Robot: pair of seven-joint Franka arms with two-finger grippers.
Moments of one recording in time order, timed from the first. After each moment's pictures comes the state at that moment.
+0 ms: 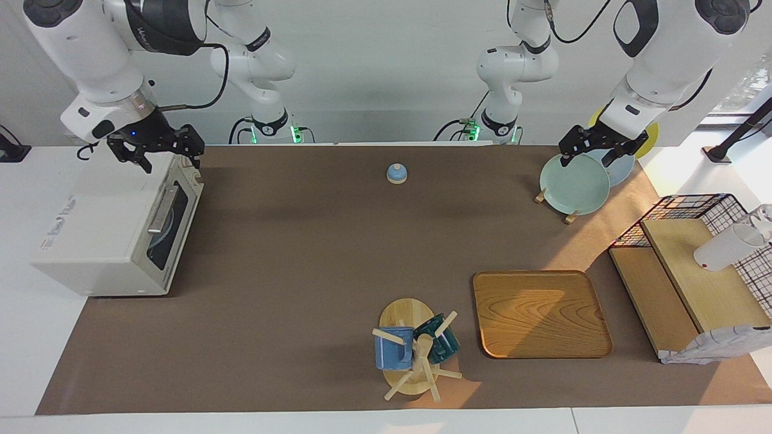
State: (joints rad) left arm -0.03 -0.02 -0.06 -1.63 -0.04 1.50 -0.02; right arm -0.05 -0.01 -0.01 -1.63 -0.04 1.53 -0.16
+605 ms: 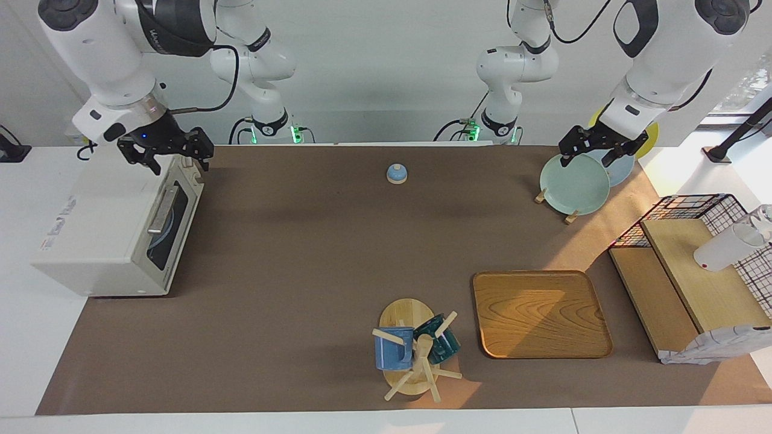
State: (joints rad) left arm -0.03 -0.02 -0.06 -1.63 -0.04 1.50 -0.02; right arm 0.03 0.00 -0.07 -1.62 -0.04 1.53 -0.15
